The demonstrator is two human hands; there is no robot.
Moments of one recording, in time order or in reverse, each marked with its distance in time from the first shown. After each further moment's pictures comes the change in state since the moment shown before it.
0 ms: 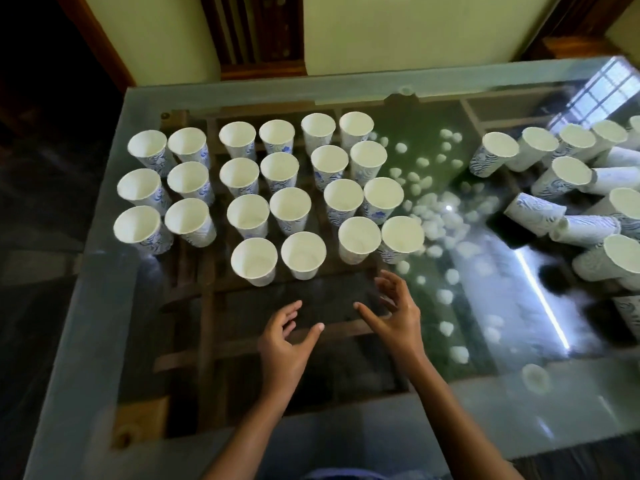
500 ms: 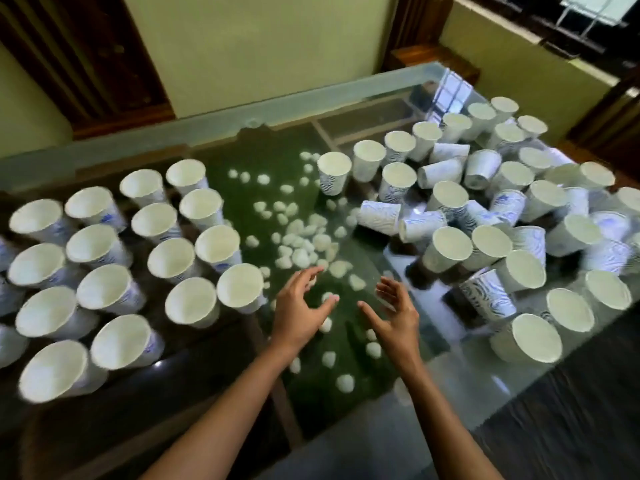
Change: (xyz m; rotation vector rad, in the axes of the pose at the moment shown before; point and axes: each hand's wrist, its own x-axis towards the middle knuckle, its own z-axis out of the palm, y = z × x) left_hand 0.029 0.116 0.243 0.174 -0.464 0.476; right_hand 0.047 0.075 -0.201 0.063 0.363 0.181
